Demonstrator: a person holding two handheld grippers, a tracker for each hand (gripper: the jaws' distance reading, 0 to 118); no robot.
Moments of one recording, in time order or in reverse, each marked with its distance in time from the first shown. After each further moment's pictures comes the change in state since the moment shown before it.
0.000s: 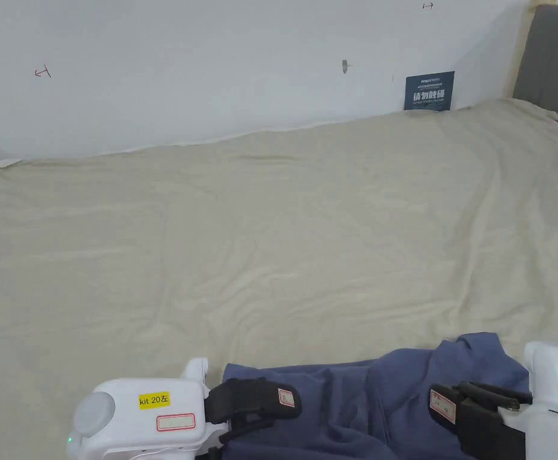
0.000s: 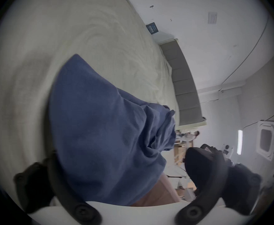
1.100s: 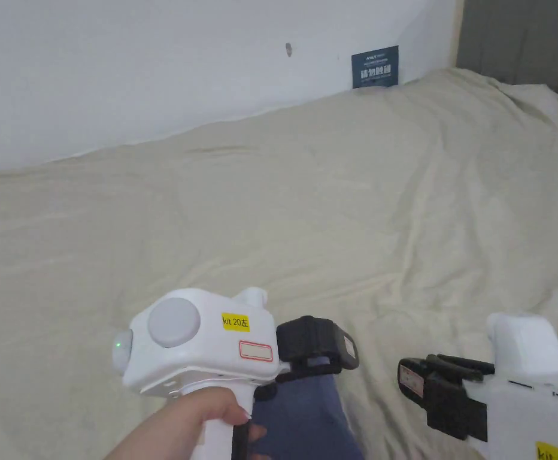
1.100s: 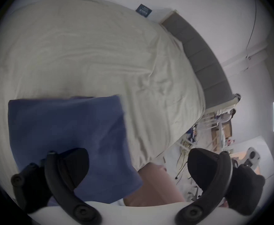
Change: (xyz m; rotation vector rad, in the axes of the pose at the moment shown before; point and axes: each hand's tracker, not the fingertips) left arm 0.159 -0.001 -0.077 -0.089 0.326 -0.205; right arm 0.034 -0.006 0.034 0.042 -0.002 -0.043
